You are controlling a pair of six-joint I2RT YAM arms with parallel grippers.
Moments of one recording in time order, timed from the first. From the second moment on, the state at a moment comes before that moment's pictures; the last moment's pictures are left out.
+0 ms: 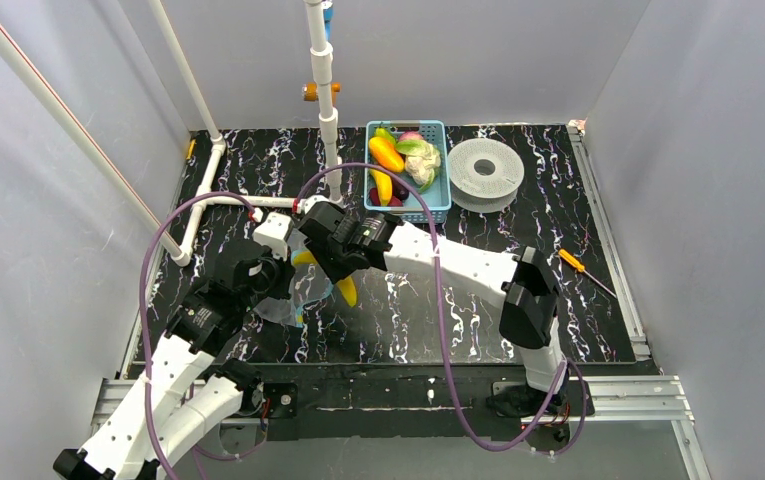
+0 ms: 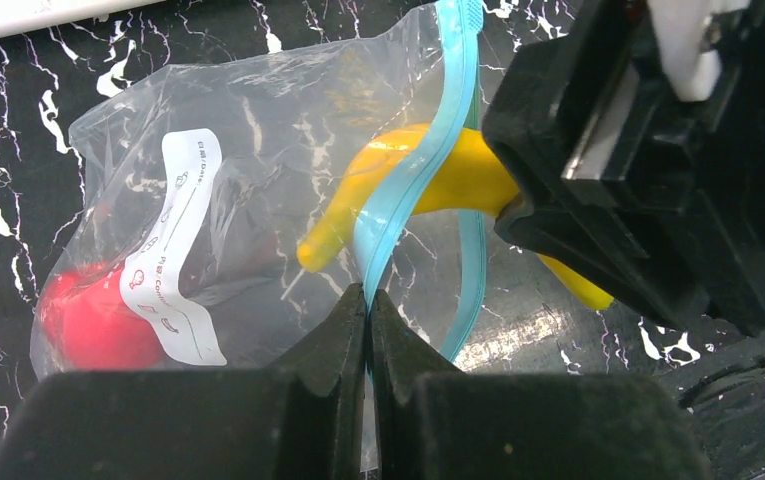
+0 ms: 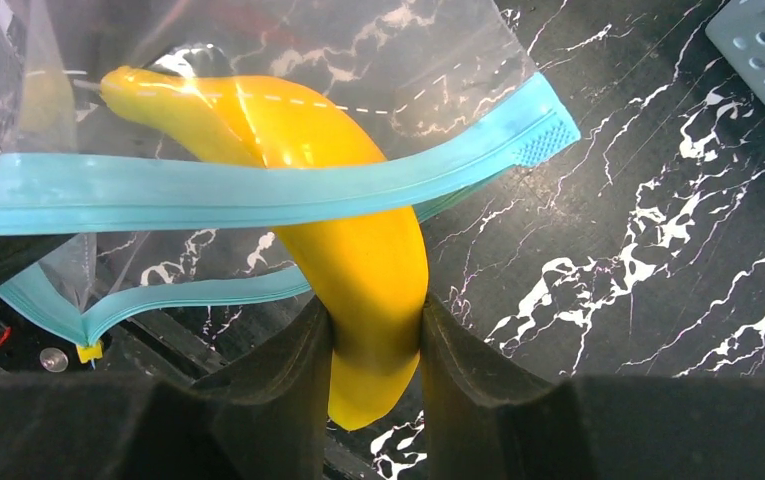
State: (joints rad) left arm -0.50 0.66 0.76 -0.68 -0.09 -0.10; right arm 1.16 1.96 1.85 -0.85 0.21 0.34
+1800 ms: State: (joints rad) left arm -0.51 0.59 0.75 -0.66 -0.07 -0.09; right arm 1.07 1.77 1.42 -0.46 -0.21 0.47
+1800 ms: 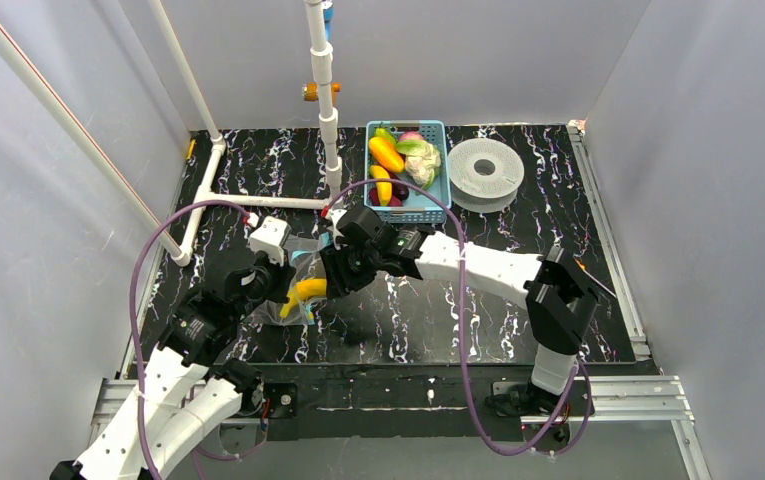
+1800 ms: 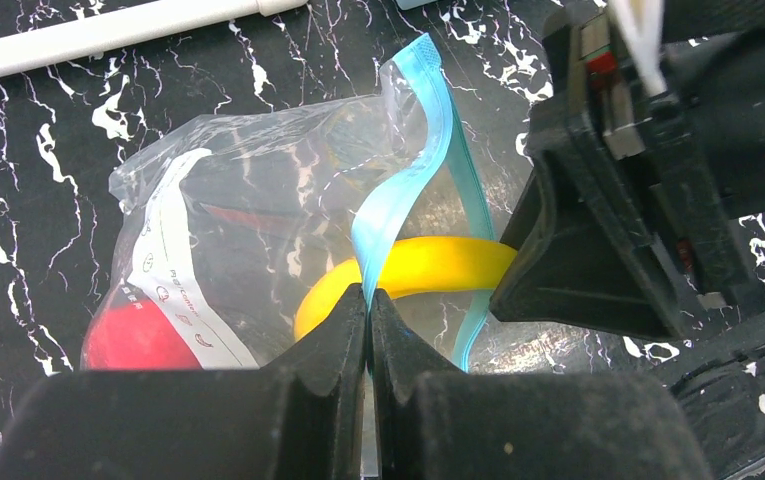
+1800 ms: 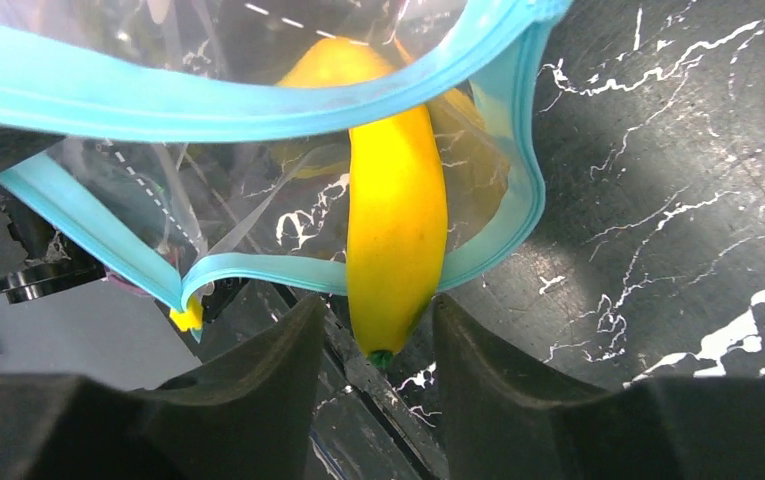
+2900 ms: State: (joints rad) left arm -0.51 0.62 0.78 -0.64 0.04 -0.30; right arm 1.07 1.70 1.41 -0.29 0.07 0.45
